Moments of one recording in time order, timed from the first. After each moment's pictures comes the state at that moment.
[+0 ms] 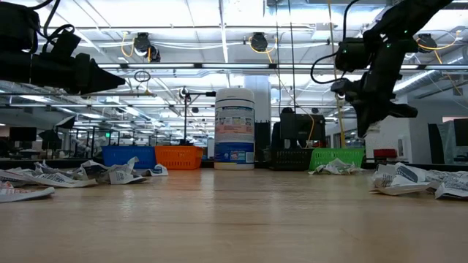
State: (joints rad) left arm 0.62 0.02 0.02 0.07 -0.05 0.13; right arm -0.76 1.15 0.74 -0.78 -0.19 0.64
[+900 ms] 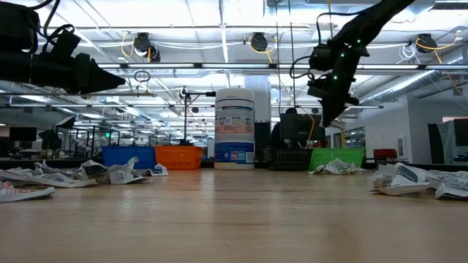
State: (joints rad) left arm 0.62 0.02 0.02 0.07 -0.05 0.13; right arm -0.97 1.56 1.20 -0.72 0.00 -0.05
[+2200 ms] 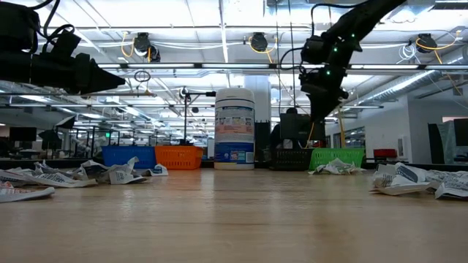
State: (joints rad) left arm 0.62 0.02 0.02 0.07 -0.05 0.13; right arm -0.87 1.54 1.23 -0.71 0.08 -0.09
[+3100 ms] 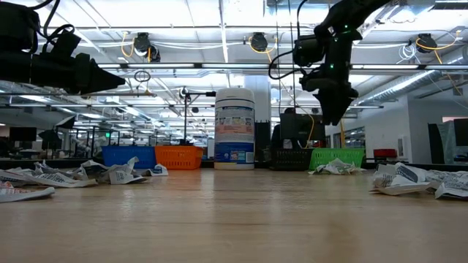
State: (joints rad) left arm 0.62 0.02 0.02 0.07 -0.05 0.13; right arm -0.67 1.55 1.23 -1.05 0.07 0.11
